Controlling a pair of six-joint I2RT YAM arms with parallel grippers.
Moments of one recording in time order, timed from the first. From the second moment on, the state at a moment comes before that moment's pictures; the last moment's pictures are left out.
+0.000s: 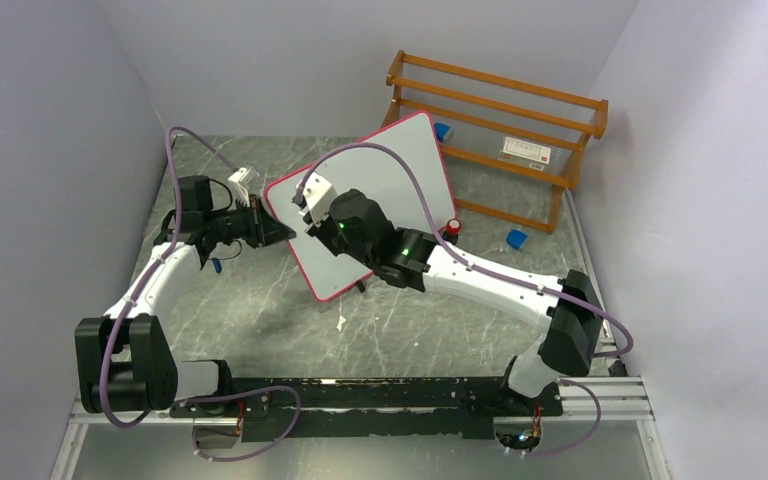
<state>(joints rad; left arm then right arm) 0.02 1.29 0.82 -0.19 0.99 -0.08 1.08 1.59 1.38 -0.16 0.28 -0.16</state>
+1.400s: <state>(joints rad) 0.02 1.30 0.82 -0.19 0.99 -0.08 1.10 1.62 1.38 -0.13 0.36 -0.16</state>
